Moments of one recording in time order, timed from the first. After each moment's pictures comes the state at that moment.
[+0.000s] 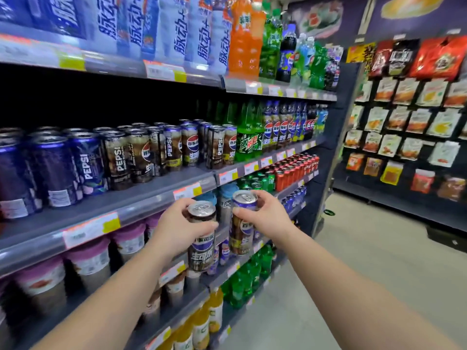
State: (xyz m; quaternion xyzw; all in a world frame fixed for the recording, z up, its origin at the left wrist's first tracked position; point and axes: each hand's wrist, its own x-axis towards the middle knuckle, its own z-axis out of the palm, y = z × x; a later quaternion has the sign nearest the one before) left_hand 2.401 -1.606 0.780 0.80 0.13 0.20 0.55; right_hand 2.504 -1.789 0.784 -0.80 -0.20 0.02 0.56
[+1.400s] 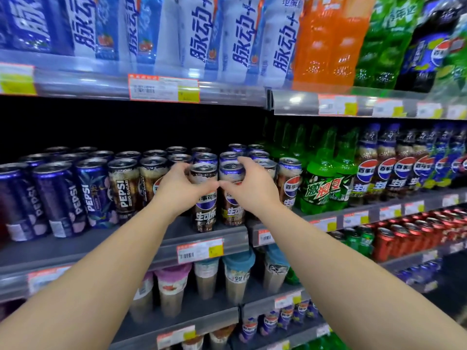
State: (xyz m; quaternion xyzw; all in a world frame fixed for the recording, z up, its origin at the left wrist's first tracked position) left_hand 2.592 -1.510 0.863 0.77 0.33 0.39 0.39; right_hand 2.722 -1.619 0.874 -0.80 -0.46 -0.08 0.38
